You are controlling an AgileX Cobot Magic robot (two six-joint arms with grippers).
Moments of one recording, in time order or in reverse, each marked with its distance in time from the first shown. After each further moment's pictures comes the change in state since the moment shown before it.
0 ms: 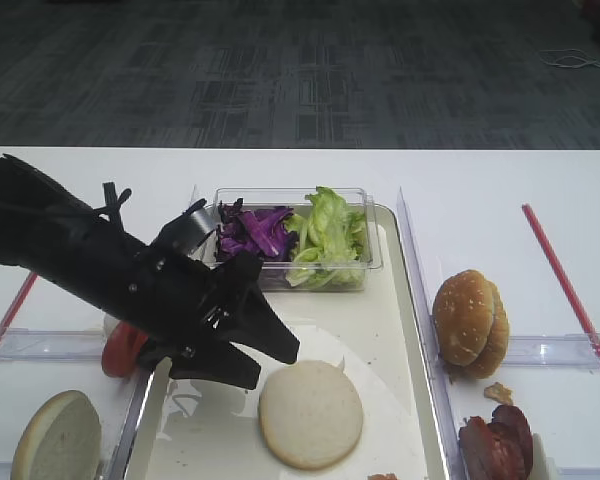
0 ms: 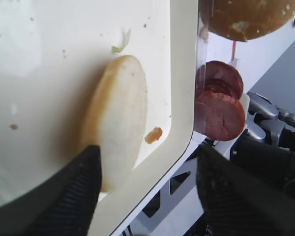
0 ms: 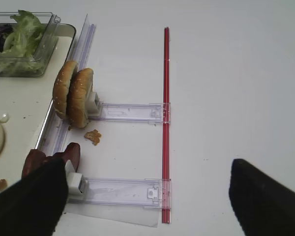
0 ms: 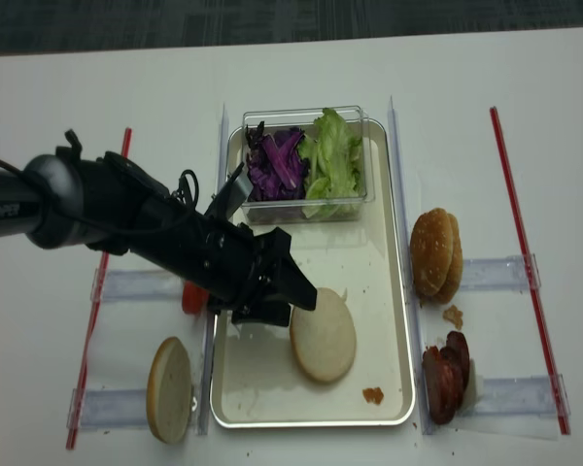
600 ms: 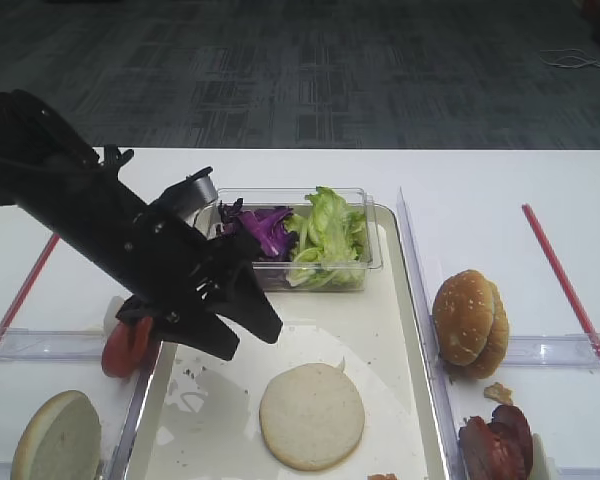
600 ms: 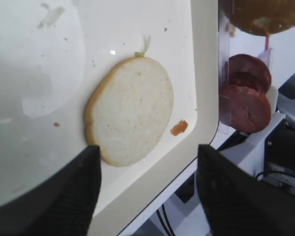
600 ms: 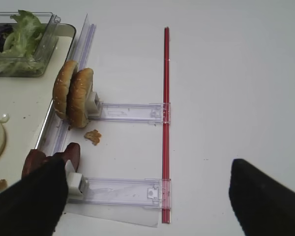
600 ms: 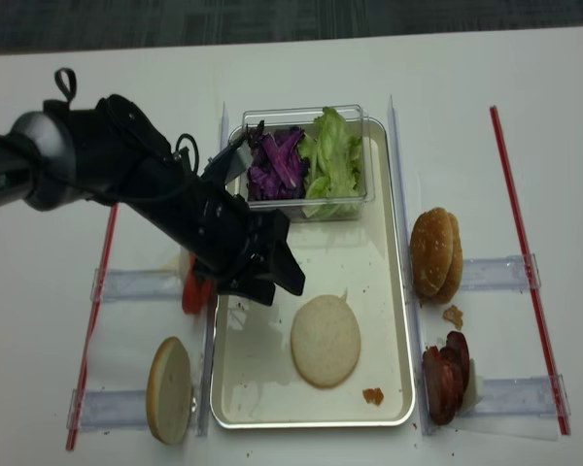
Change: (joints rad) left arm 0.000 -0.041 -0.145 0.288 0.018 -0.214; right arm 0.000 0.000 0.000 0.000 0.000 0.000
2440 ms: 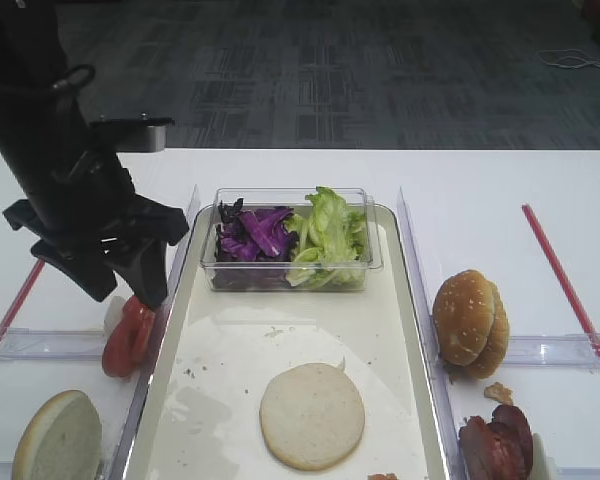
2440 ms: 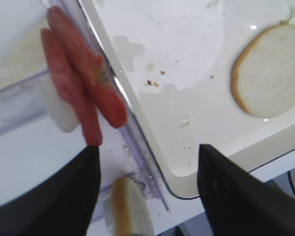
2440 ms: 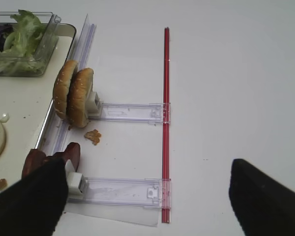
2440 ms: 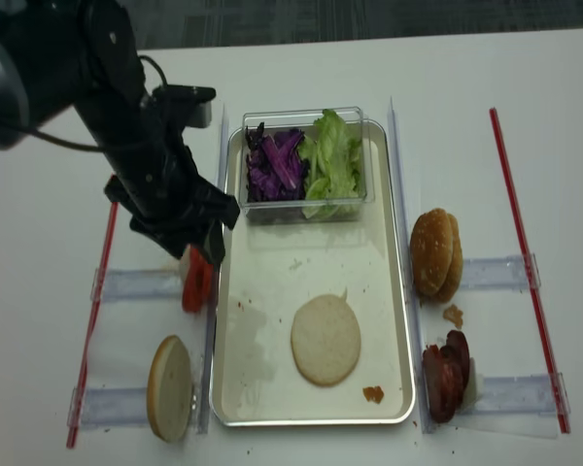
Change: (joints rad) left arm 0.000 -0.115 -0.223 0.724 0.172 -0.403; right arm 0.000 0.000 0.000 0.000 0.000 -0.002
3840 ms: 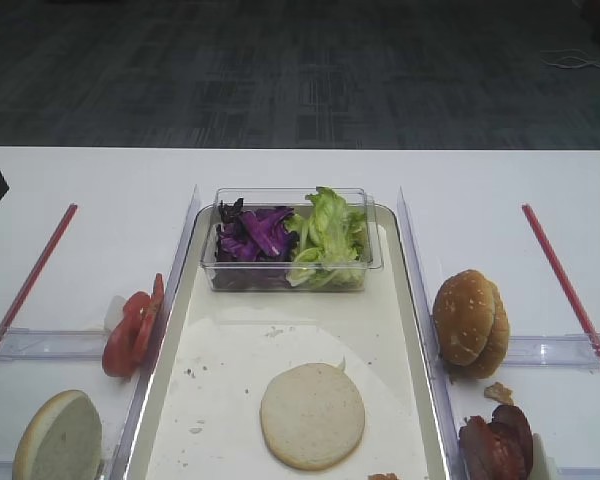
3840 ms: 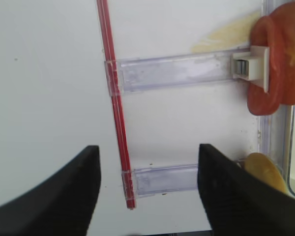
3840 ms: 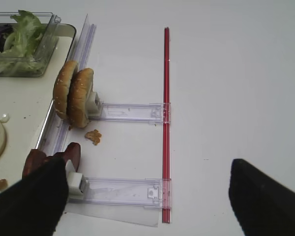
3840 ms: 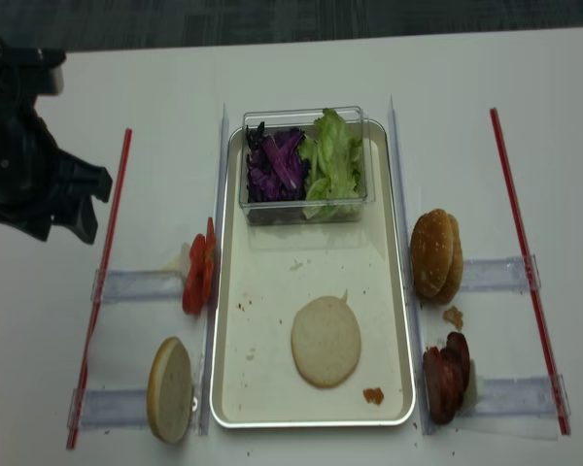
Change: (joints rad) left arm 0.318 -0.204 0.089 0.217 0.017 -0.043; right arm 0.000 0.000 0.000 -0.002 0.000 0.004
